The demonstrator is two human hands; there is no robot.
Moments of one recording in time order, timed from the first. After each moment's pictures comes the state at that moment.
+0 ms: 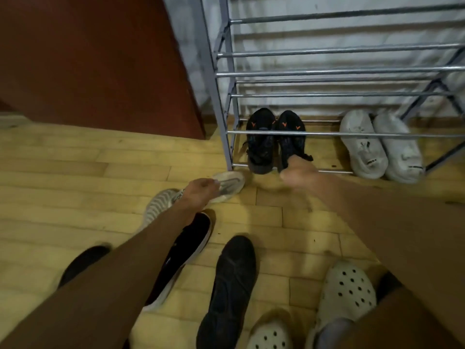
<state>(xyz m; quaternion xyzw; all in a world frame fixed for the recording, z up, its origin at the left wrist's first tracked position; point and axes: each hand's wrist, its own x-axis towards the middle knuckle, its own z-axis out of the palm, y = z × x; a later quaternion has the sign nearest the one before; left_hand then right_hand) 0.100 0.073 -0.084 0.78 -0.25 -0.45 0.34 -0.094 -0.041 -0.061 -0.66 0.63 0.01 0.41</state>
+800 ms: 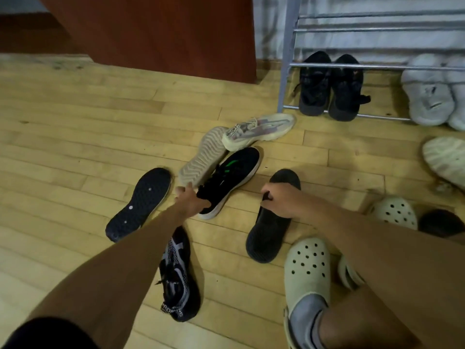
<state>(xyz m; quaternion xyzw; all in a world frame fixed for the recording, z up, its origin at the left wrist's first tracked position) 0.168 0.307 -0.131 0.88 -0.23 -0.40 0.07 -0.045 0.188 -0.103 -0.80 0.38 0.18 0.42</state>
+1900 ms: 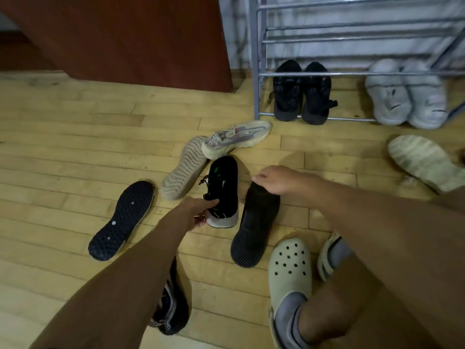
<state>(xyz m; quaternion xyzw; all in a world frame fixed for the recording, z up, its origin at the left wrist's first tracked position) 0.112 0.272 -0.106 0.80 -0.03 -0.54 0.26 -0.063 0.139 -0.072 -0.77 0.43 0.18 0.43</state>
